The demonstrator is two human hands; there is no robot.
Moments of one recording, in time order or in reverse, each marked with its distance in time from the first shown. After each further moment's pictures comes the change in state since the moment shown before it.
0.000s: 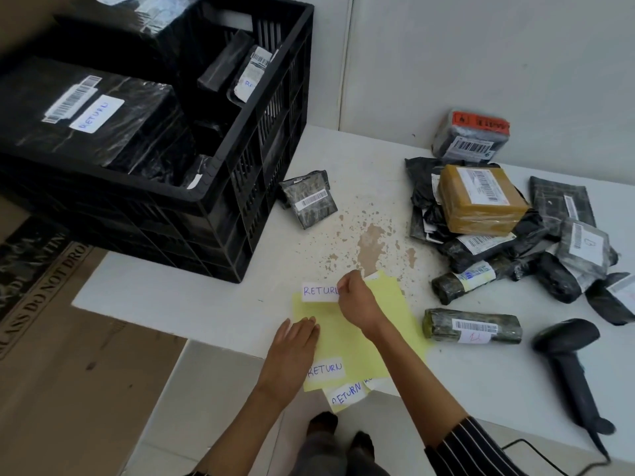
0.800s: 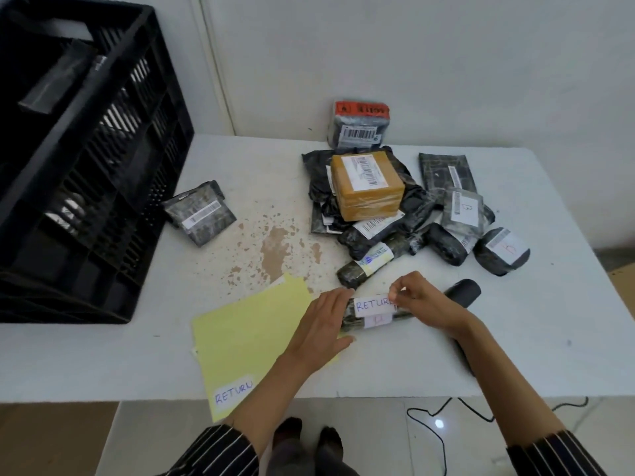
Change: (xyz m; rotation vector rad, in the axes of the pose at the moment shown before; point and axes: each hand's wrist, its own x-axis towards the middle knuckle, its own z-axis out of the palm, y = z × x) left_hand 0.128 0.152 -0.004 -0.376 -0.178 0.232; right_hand -0.059 0.139 -0.216 -0.124 0.083 0.023
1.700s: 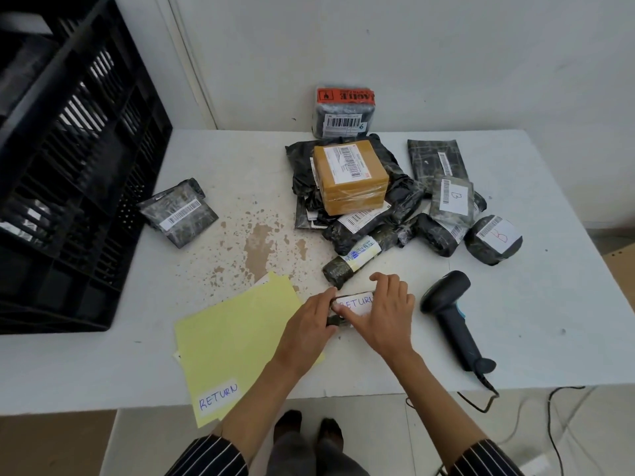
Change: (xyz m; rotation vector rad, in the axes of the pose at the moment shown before) left_hand 0.005 0.003 0.017 -0.149 0.039 -0.174; right_hand 0.004 0.015 0.081 -0.456 0.617 -0.027
